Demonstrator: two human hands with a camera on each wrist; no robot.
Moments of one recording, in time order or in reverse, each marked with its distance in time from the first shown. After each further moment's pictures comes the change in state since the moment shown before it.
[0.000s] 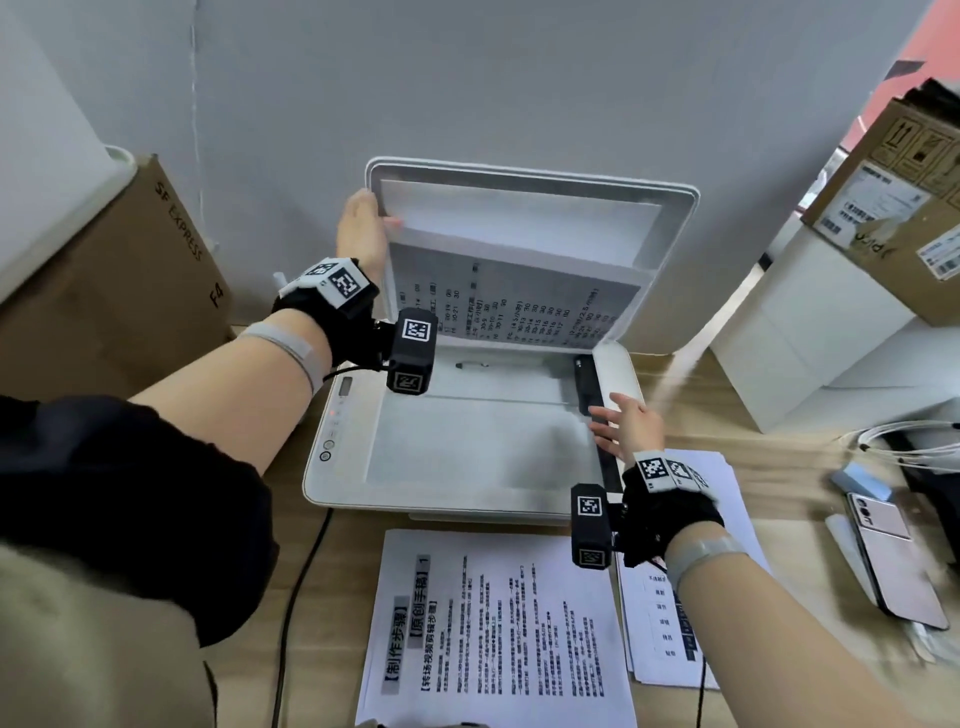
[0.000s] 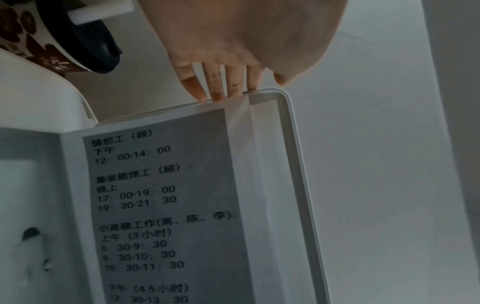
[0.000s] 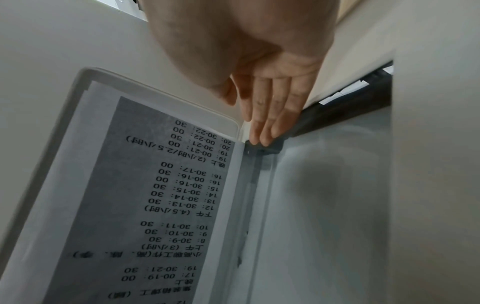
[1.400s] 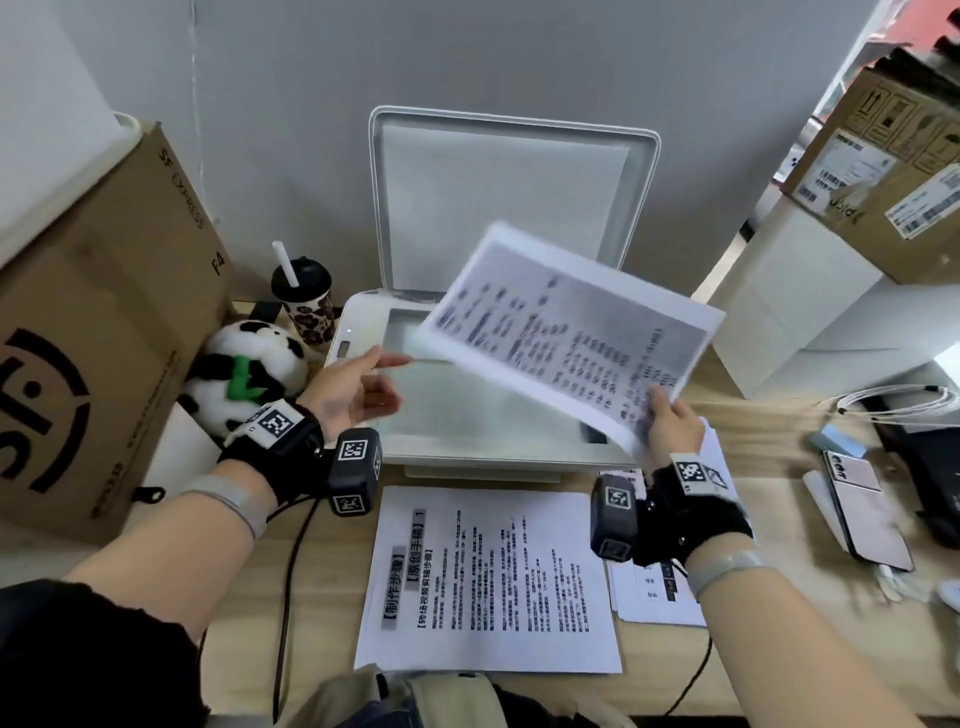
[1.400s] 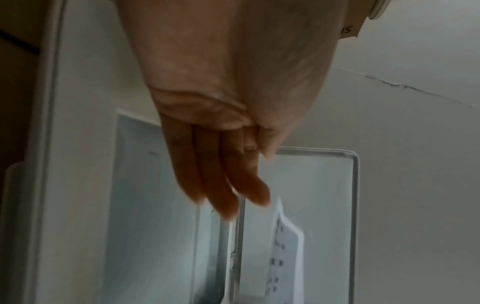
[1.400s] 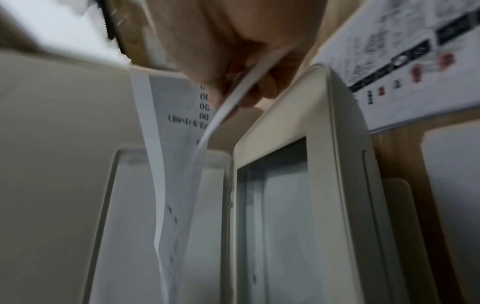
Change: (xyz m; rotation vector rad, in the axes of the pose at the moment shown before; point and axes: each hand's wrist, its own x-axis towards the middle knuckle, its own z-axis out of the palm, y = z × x) left_hand -0.127 -0.109 -0.074 -0.177 -0.437 -0.516; right_hand -0.027 0.025 -0.067 -0.072 0.178 -0.206
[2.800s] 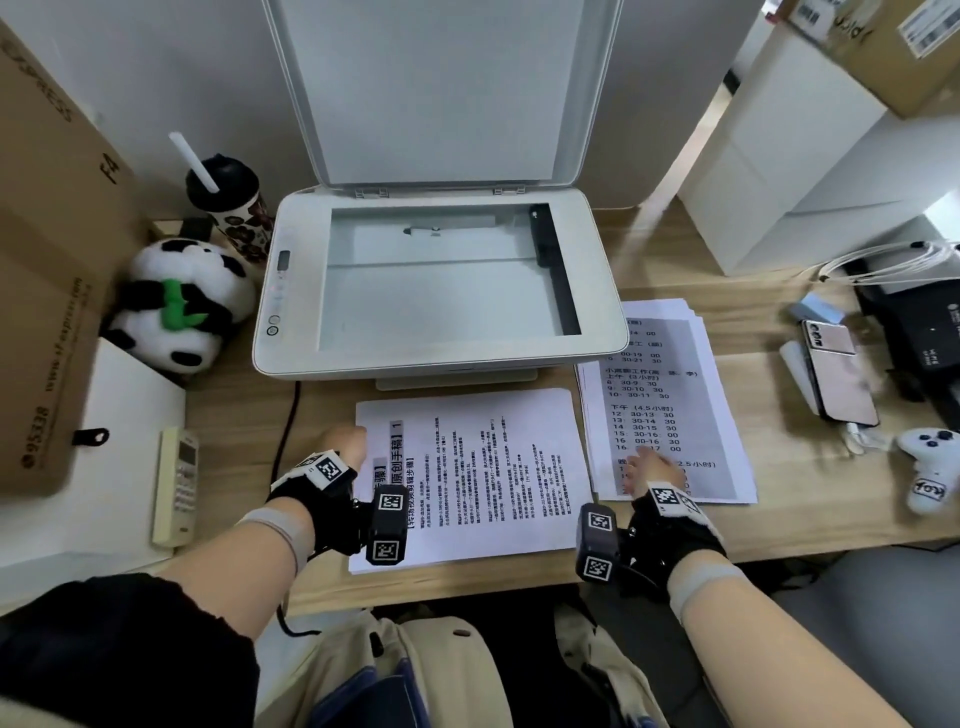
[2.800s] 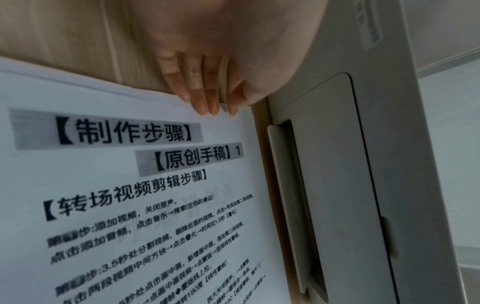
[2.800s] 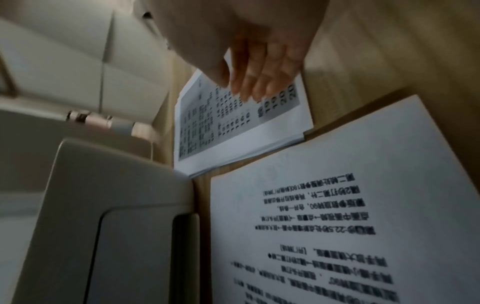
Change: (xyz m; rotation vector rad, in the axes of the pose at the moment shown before) left_hand 0.013 -0.185 -0.026 0.591 0.394 -0.409; right_hand -0.057 0.148 -0.081 -0.161 0.189 0.524
